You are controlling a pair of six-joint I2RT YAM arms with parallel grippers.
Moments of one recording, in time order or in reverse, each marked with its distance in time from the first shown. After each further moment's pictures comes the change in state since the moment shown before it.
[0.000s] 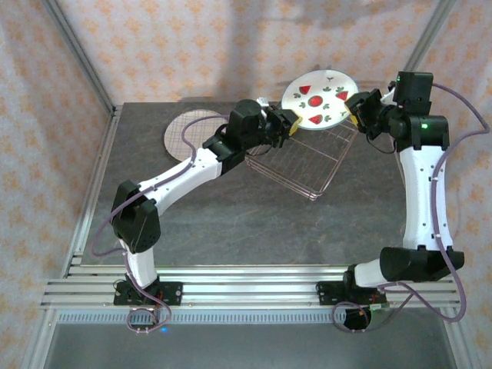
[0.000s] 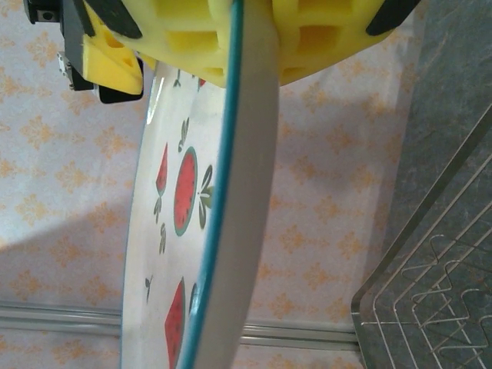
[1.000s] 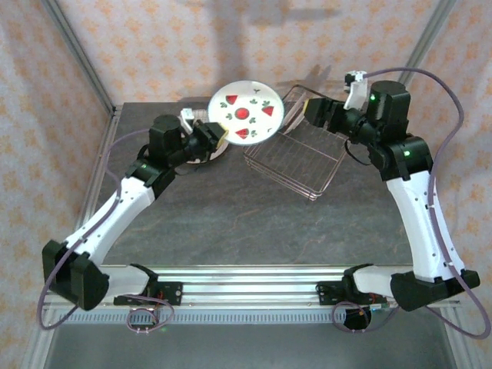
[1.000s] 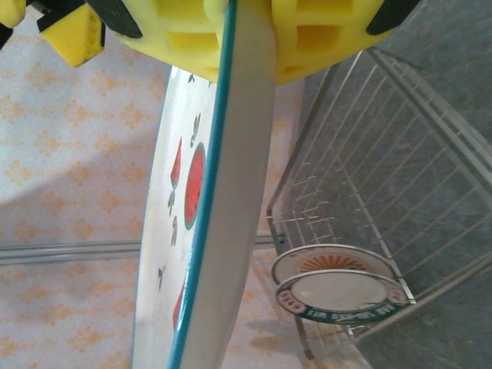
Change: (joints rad) left arm 0.319 -0.583 -0.524 -0.179 0.112 0.248; right arm 0.321 -0.167 -0.169 0.290 0.043 -0.530
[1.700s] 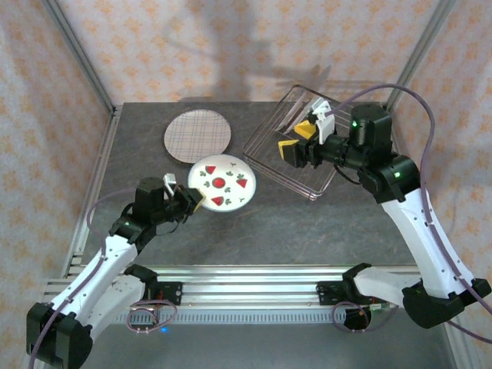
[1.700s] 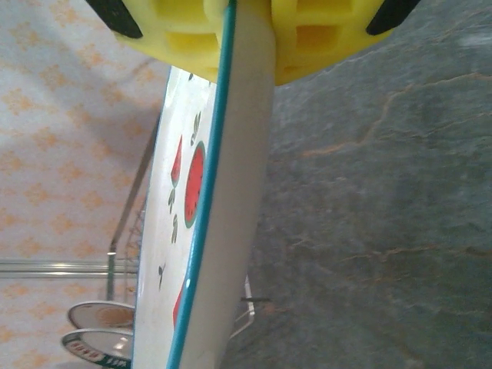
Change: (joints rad) left arm 0.074 -0.447 -0.607 -0.150 0.038 0.108; right arm 0.173 -0.119 -0.168 0.018 -0.117 -0.454
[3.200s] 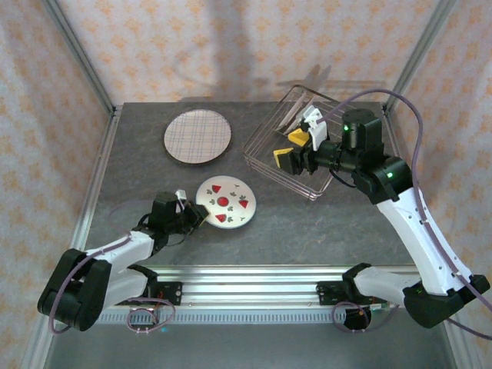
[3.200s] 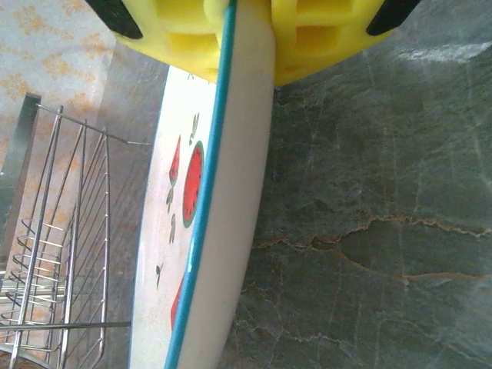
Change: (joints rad) left arm 0.000 0.336 -0.270 0.500 0.011 0.096; right arm 0.026 0.000 -0.052 0.000 -0.027 -0.029
